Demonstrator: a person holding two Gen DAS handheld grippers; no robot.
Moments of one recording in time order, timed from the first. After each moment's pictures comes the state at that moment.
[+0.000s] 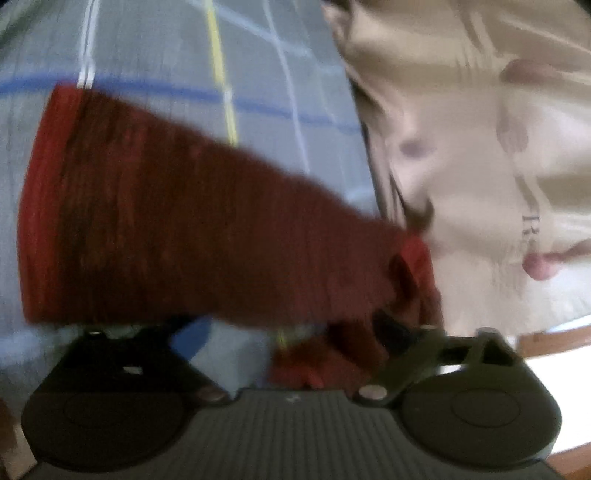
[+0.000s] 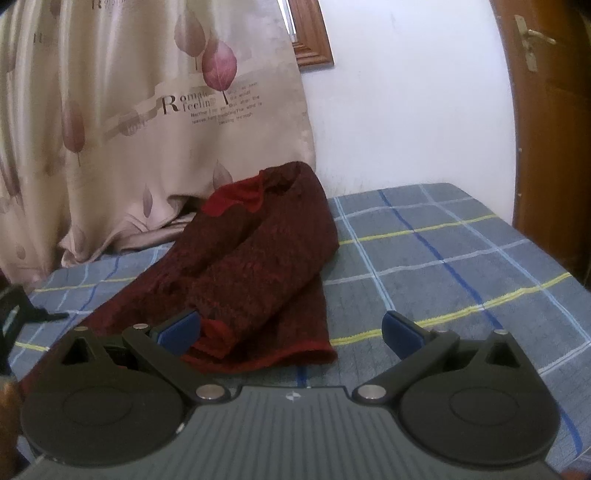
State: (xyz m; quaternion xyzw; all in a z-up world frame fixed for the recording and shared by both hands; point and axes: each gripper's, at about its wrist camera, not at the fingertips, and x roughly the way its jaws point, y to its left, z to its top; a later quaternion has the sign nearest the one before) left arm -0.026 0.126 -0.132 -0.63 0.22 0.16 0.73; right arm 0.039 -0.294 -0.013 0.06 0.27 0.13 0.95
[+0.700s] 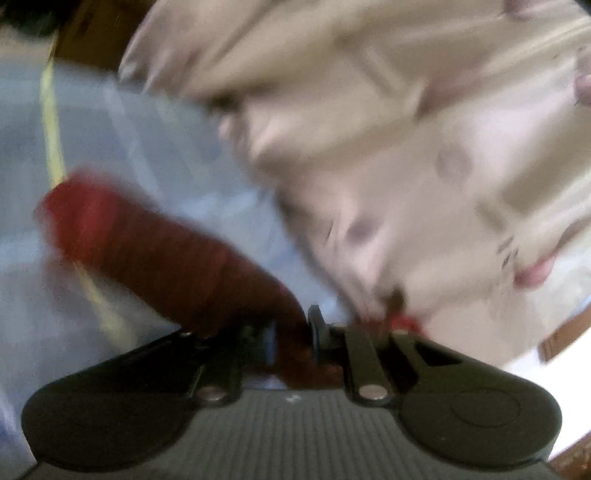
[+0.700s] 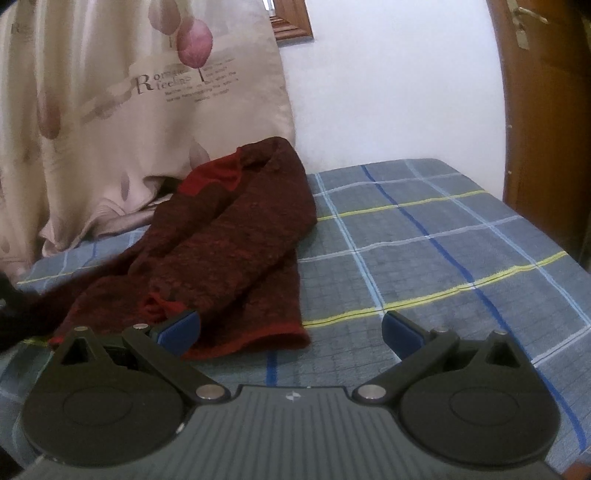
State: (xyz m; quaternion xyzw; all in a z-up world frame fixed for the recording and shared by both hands) left arm 0.028 0.205 -0.047 -0.44 0.13 0.19 0.87; right arm 0.059 -0.306 -0.033 0.06 0.30 0.10 0.95
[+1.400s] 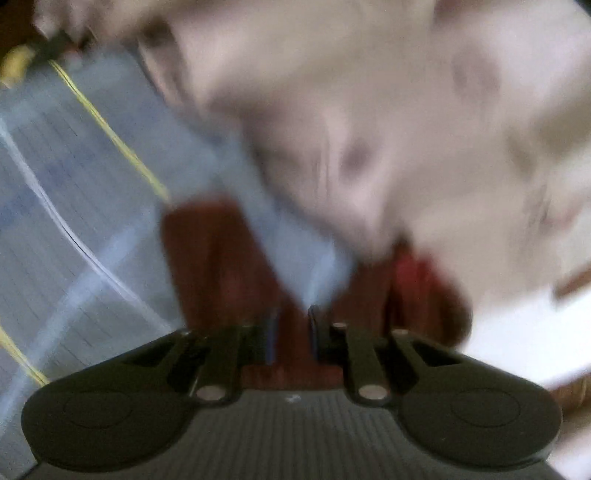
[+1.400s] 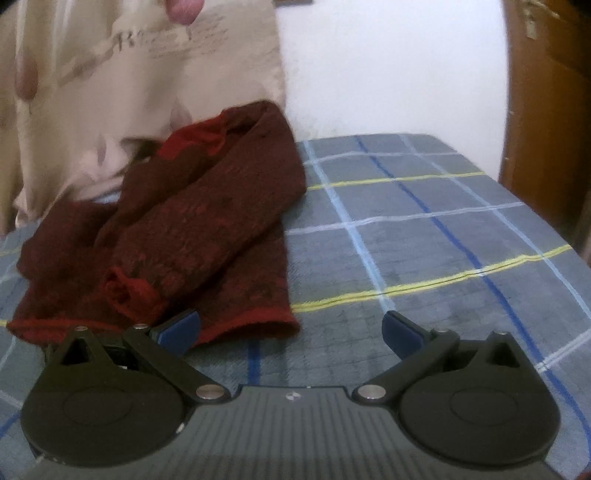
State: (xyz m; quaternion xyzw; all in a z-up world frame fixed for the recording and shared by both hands) left arm 0.174 0.282 -0.025 -0.41 0.40 0.05 0.82; right arm 0.088 -0.286 -0.059 0.02 0.35 0.09 0.93
